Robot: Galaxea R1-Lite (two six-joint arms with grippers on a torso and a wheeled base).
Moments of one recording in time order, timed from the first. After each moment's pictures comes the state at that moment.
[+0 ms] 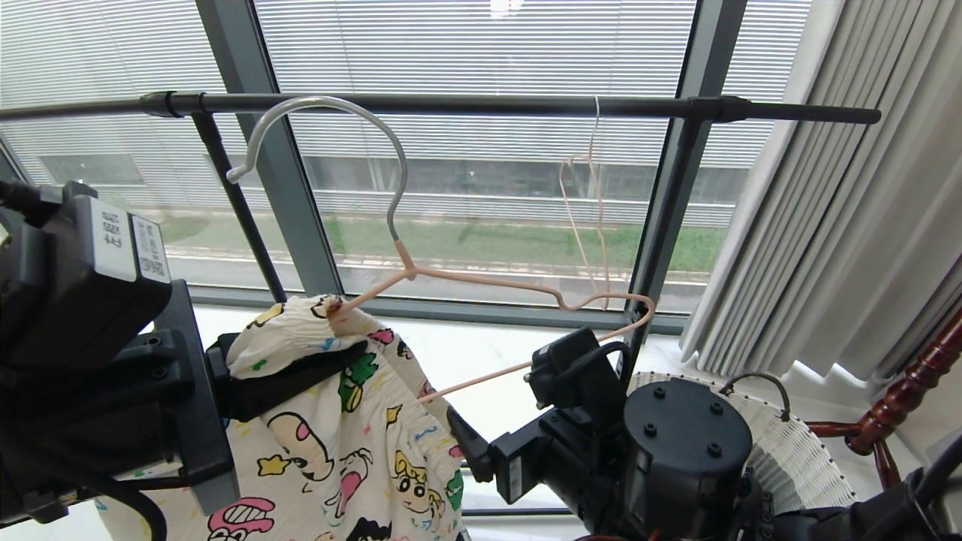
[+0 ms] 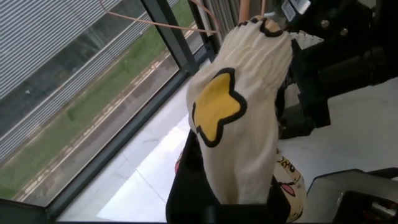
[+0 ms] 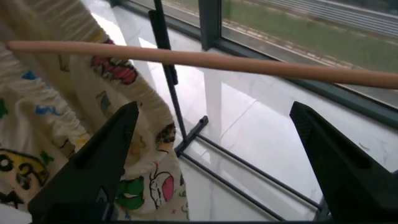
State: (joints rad) left arm -0.58 1.12 -0.70 -0.22 -0.29 0.50; right arm 1.15 1.94 -0.71 -1.14 -0.37 0.13
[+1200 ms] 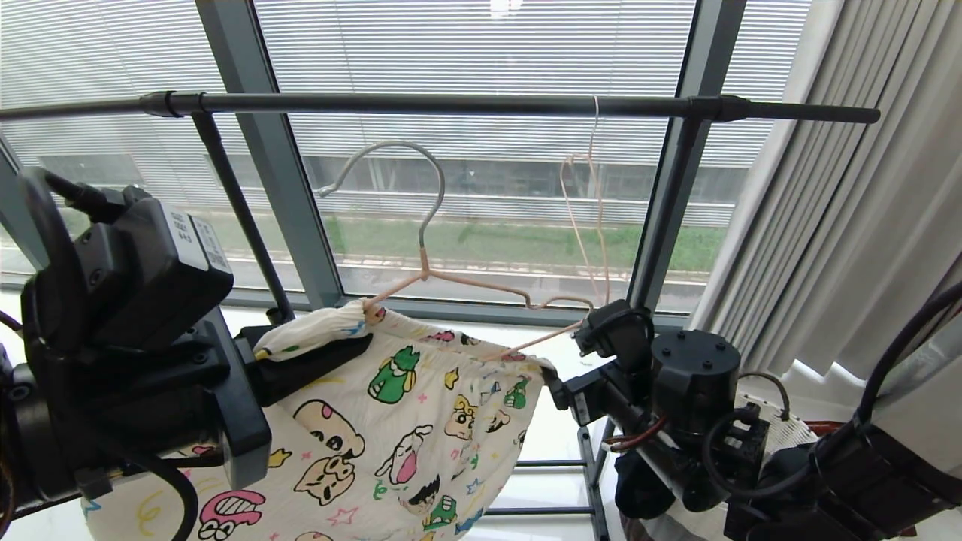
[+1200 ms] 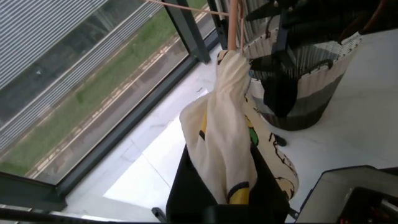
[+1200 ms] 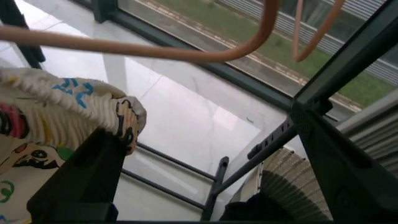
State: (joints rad) left arm -0.57 1.16 -0.70 -0.22 -0.21 0.49; right arm 0.86 1.99 -0.69 -1.14 -0.45 -0.10
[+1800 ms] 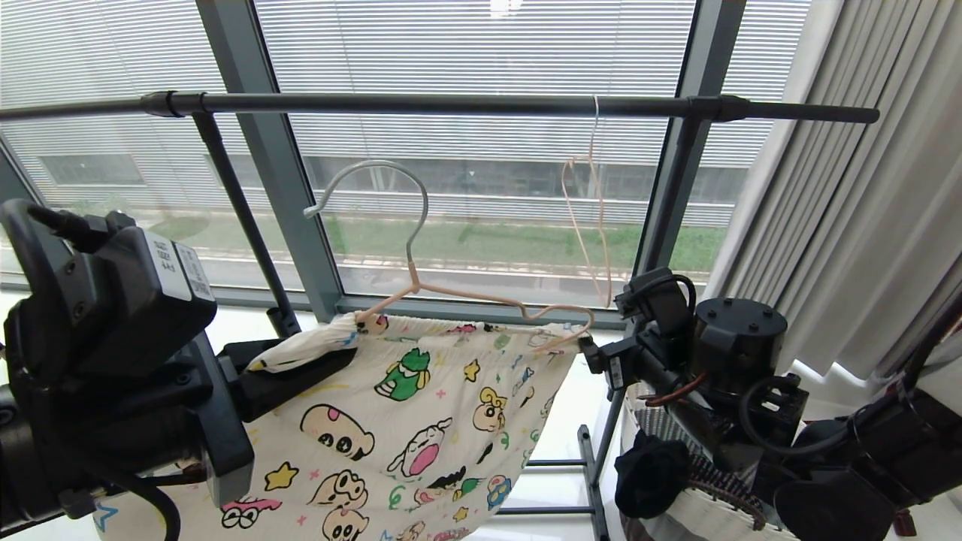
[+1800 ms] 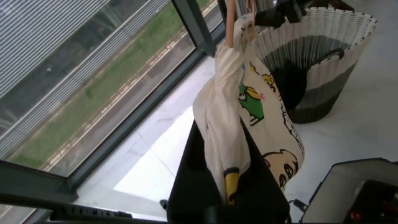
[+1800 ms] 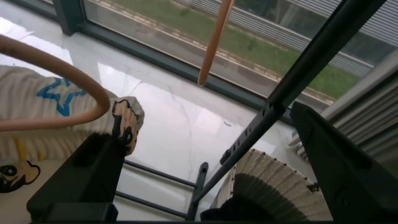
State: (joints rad) left arm -0.53 1.13 -0.66 -0.22 -0.22 0.53; right arm 0.75 1.93 -0.69 -1.14 -0.44 -0.13
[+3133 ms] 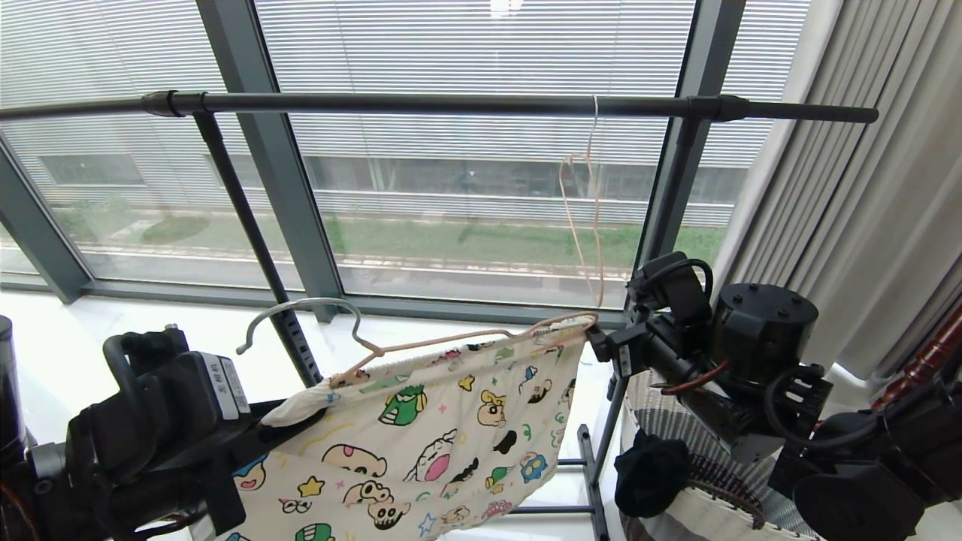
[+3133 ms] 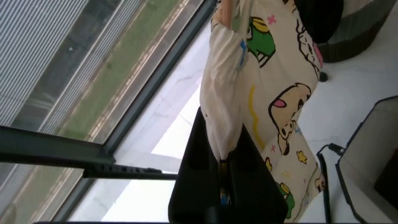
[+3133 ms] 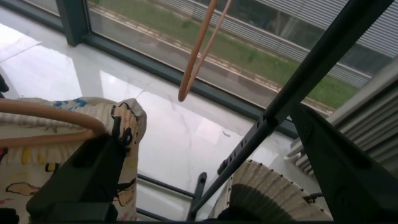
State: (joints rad) left arm -0.39 1.12 -0.49 -0.22 -0.23 0.76; right arm 0.74 1.88 -0.69 -1.14 -0.41 -0.16
